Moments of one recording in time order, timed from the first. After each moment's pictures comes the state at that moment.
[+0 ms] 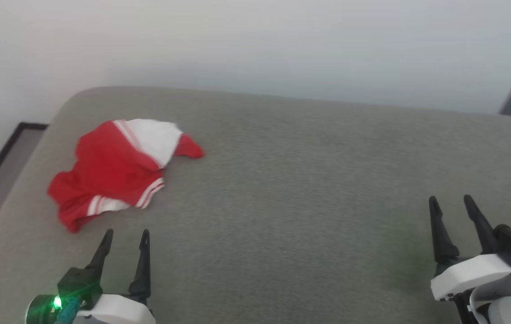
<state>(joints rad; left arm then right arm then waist) 0.00 0.06 0.11 0.23 -0.07 -0.12 -0.26 -0.11 -0.17 -0.04 0.30 0.26 0.13 -0.26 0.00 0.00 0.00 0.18</state>
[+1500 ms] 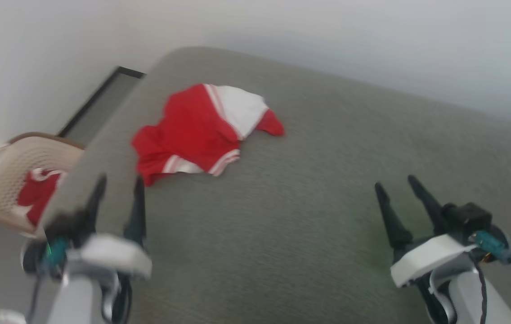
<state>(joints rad) -0.16 0.08 0.09 0.29 -0.14 -0.12 -0.26 -0.21 -0.17 0.17 0.35 0.29 0.13 -0.26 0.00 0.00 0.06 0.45</state>
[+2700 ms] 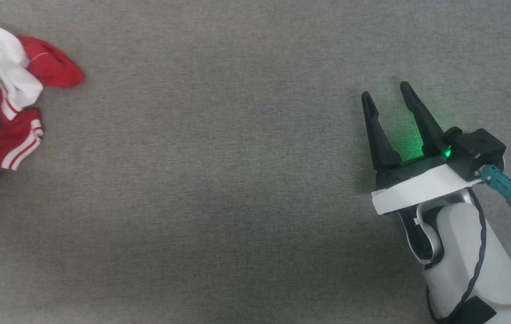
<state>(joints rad) -1.07 0.50 -0.04 1.20 -0.42 -0.13 0.41 -0.44 -0.11 0.17 0.24 0.29 0.13 -0.26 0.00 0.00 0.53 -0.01</state>
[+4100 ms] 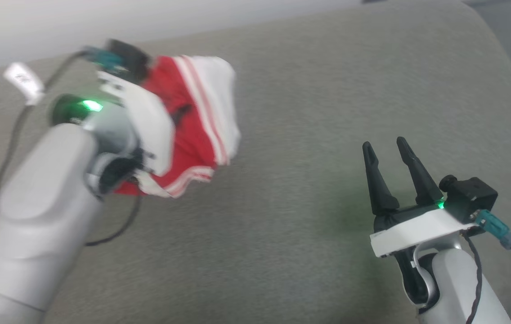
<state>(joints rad) -0.88 0.44 -0.58 0.47 -0.80 -0.13 0.47 -0.27 -0.06 0.13 0.24 0.33 0.13 -0.26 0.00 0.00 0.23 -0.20</state>
